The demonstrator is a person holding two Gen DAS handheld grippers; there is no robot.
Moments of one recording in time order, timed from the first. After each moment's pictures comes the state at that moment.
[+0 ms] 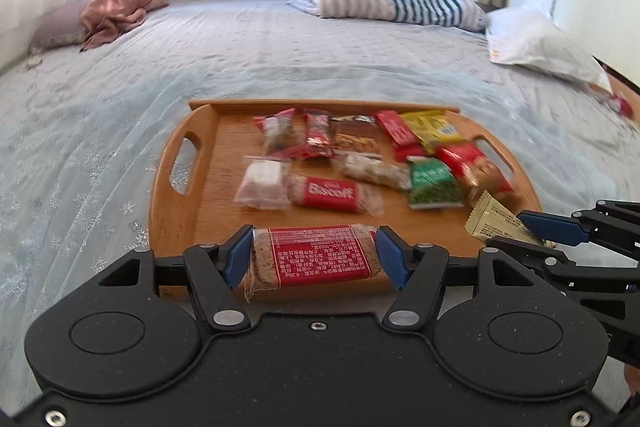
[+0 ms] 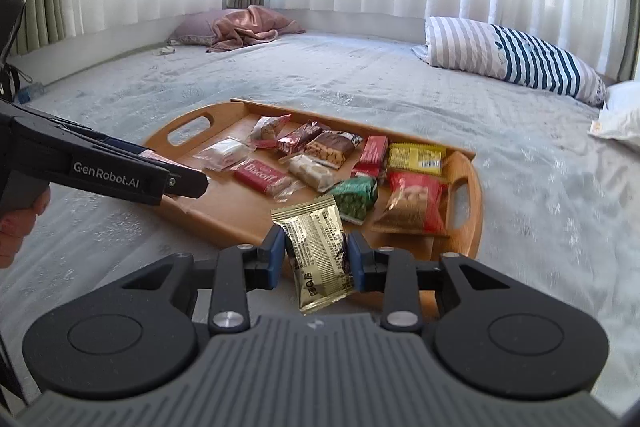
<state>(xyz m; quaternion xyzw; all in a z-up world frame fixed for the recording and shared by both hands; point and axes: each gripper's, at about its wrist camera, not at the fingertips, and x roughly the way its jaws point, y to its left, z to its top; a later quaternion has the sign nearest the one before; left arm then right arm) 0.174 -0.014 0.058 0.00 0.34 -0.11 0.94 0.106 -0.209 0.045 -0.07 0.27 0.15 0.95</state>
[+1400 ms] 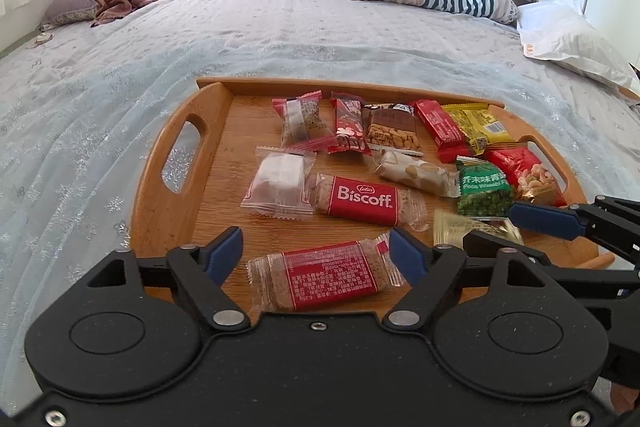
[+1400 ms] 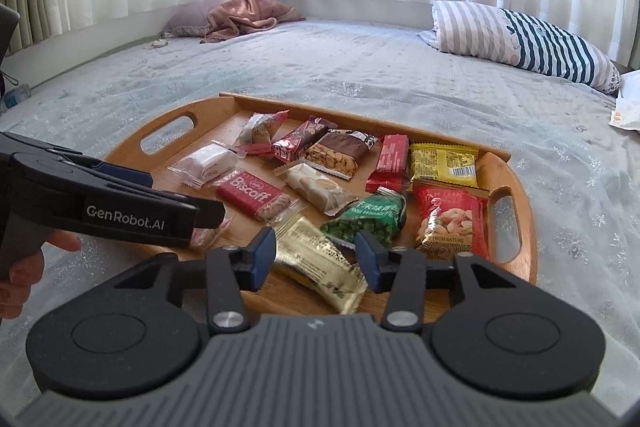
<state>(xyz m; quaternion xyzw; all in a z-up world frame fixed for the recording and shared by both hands) 0.219 -0.020 0.024 0.00 0.36 -0.07 0.93 0.159 -0.191 0.023 -0.04 0.29 0.14 0.95</state>
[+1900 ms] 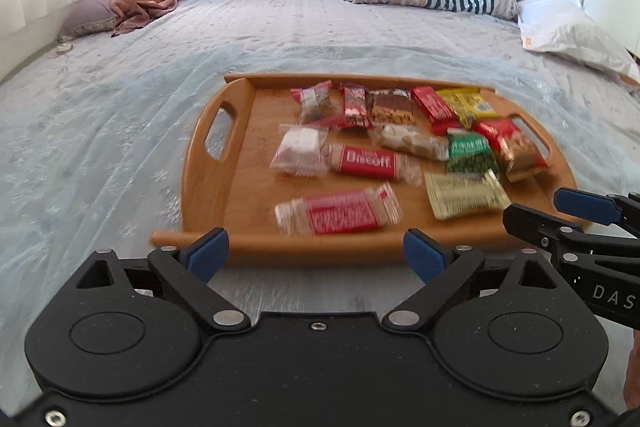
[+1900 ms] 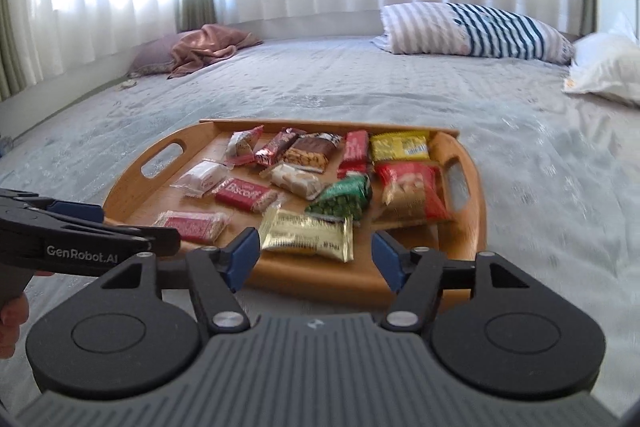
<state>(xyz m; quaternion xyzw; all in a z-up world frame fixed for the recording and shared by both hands) 0.154 -0.012 0.037 0.02 0.36 -0.06 0.93 0.096 -0.204 0.029 0.03 0.27 0.08 0.96</state>
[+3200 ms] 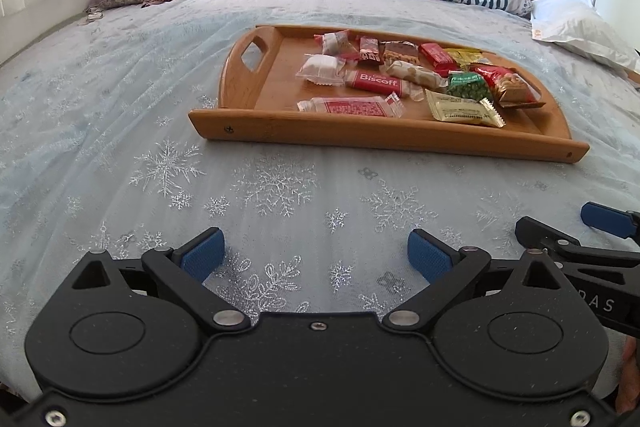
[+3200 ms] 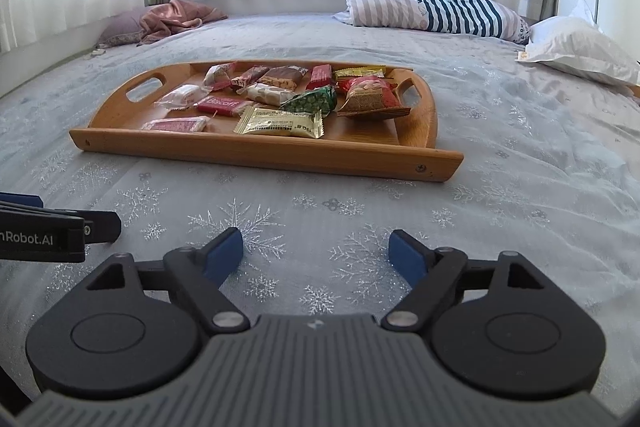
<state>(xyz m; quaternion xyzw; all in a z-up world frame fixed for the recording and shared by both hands) 0.073 0.003 0.003 0.00 0.36 -0.03 0.93 0.037 -0.195 -0.013 -0.01 0.30 0.02 0.95</state>
